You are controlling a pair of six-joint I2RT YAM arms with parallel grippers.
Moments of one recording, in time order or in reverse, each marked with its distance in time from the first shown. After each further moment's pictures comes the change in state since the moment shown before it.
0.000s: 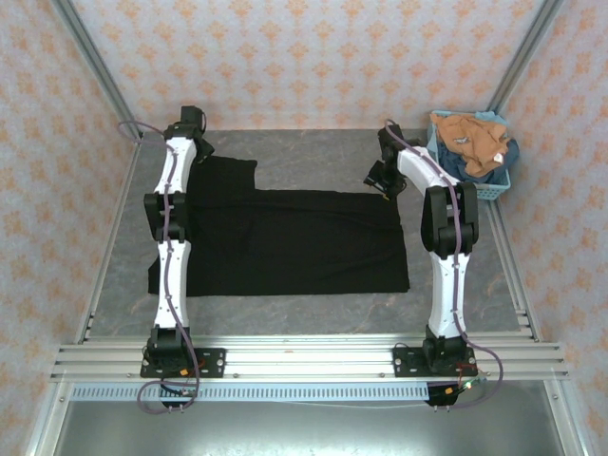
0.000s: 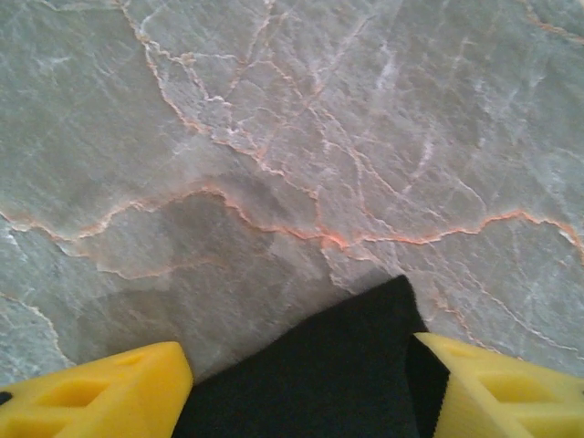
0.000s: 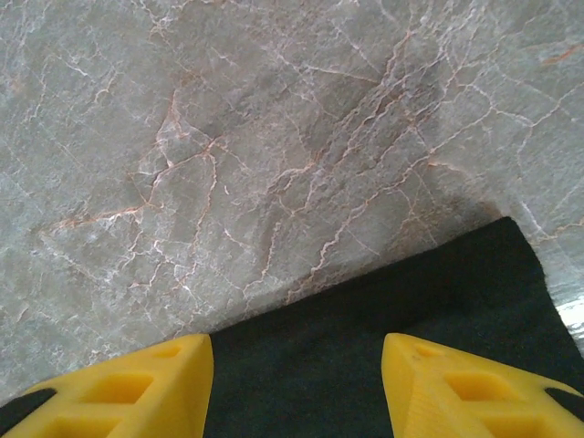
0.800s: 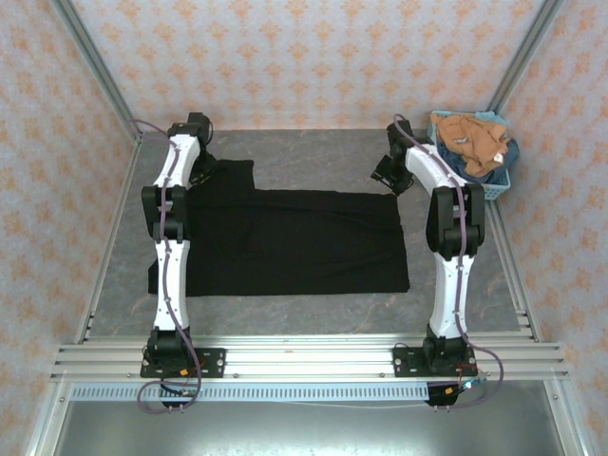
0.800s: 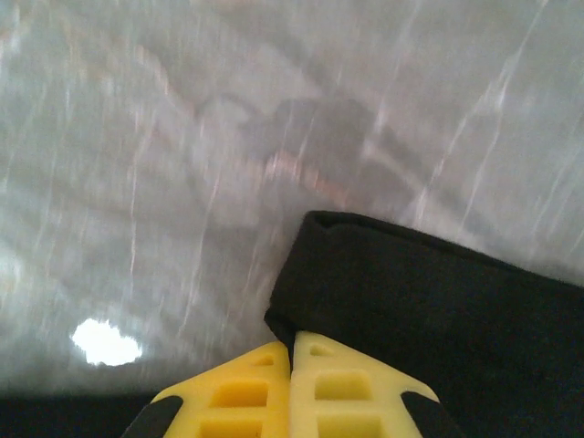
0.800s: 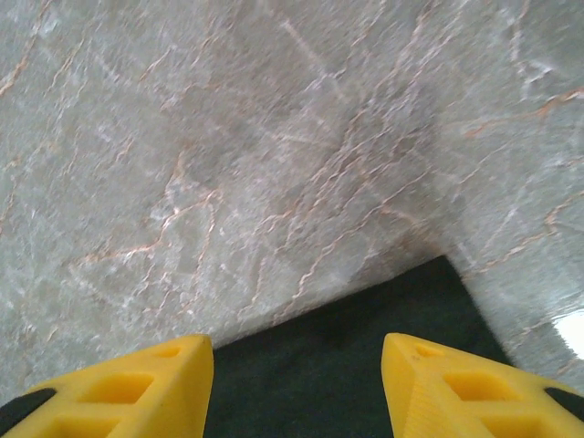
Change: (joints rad) left arm -0.045 -0.175 -0.274 -0.169 0.008 0.149; right arm -0.043 -0.031 0.001 0.012 0.013 -0.007
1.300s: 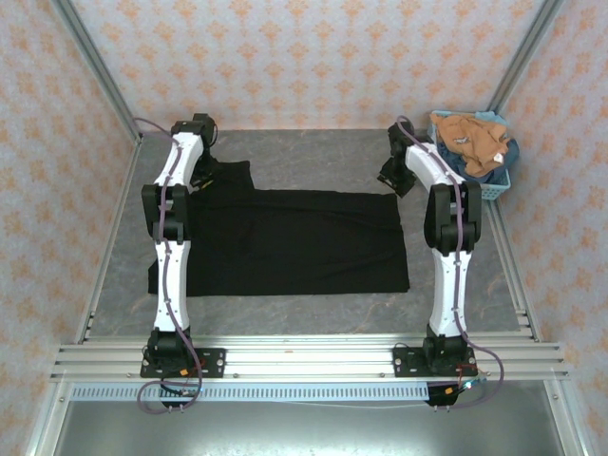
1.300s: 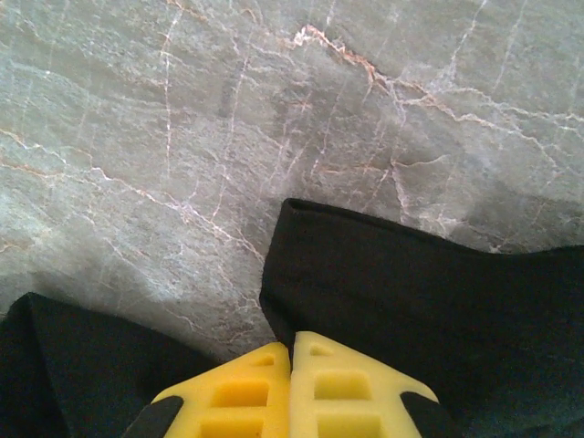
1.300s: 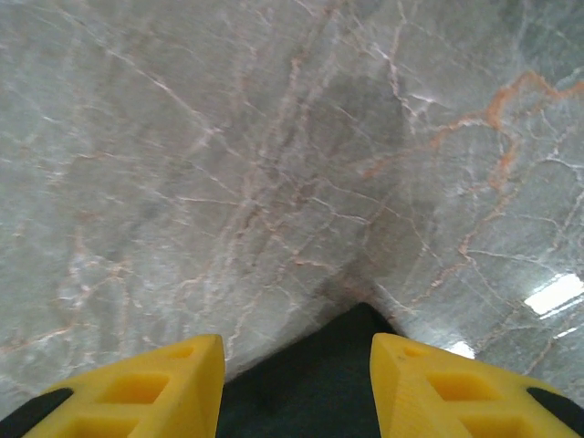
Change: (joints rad) left arm -0.021 -0.051 -0.037 -0.071 -0.009 0.011; right arm -0.011 0.072 0.067 -0.079 0.091 0.102
